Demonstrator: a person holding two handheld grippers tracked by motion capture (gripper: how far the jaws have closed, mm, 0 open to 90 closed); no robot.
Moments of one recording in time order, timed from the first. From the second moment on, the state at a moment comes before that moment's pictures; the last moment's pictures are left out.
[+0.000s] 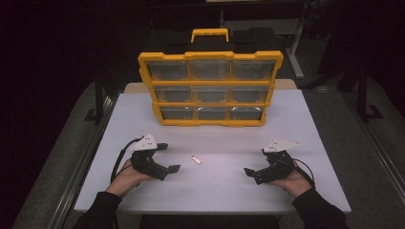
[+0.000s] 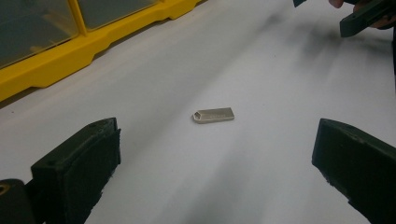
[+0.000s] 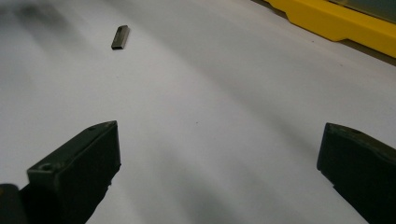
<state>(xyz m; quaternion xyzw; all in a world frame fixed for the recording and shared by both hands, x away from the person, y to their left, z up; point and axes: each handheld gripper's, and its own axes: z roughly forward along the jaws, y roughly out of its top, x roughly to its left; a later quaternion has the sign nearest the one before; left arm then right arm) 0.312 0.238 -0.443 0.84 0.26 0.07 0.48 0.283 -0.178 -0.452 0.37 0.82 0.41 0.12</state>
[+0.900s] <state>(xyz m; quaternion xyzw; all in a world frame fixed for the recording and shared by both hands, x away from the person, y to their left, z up) 0.322 0.223 -0.444 0.83 0.25 0.07 0.49 0.283 -0.178 -0.452 0.37 0.82 0.41 0.12</state>
